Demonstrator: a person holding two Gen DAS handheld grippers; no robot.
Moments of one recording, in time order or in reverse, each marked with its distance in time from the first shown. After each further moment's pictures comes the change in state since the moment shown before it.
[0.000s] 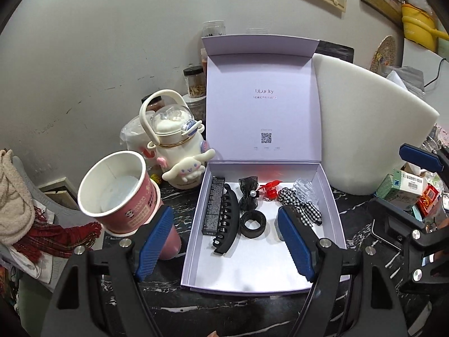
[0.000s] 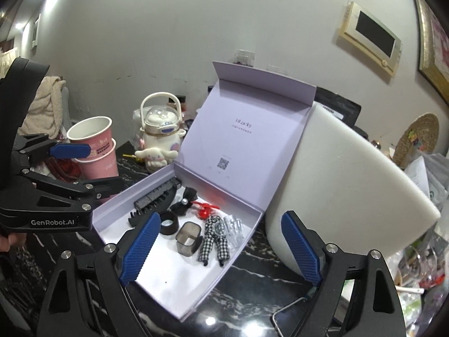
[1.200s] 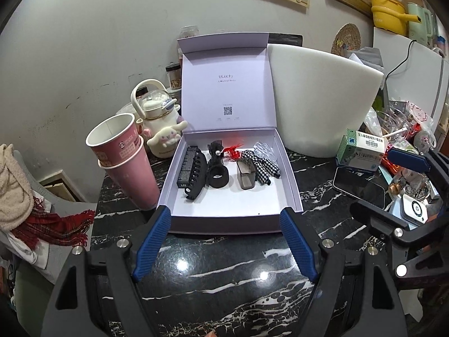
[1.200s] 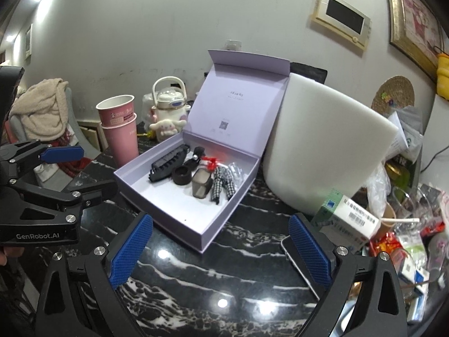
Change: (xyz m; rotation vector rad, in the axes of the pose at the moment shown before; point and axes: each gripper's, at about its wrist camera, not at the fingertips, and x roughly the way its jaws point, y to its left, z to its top) left arm -0.073 -0.039 -0.076 0.045 -0.011 -0.058; right arm -0.076 0.018 -0.076 0.097 0.045 -0.016
